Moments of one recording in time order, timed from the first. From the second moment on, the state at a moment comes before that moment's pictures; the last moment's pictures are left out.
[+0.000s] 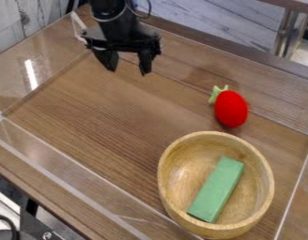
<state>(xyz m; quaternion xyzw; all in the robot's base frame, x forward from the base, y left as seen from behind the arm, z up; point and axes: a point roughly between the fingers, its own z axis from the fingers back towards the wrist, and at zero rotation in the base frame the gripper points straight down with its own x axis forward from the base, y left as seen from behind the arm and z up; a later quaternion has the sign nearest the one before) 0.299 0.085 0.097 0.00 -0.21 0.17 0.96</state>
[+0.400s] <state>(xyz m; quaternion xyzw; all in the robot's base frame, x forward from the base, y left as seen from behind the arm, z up) 0.289 0.102 0.096 -0.01 -0.20 0.16 0.97</state>
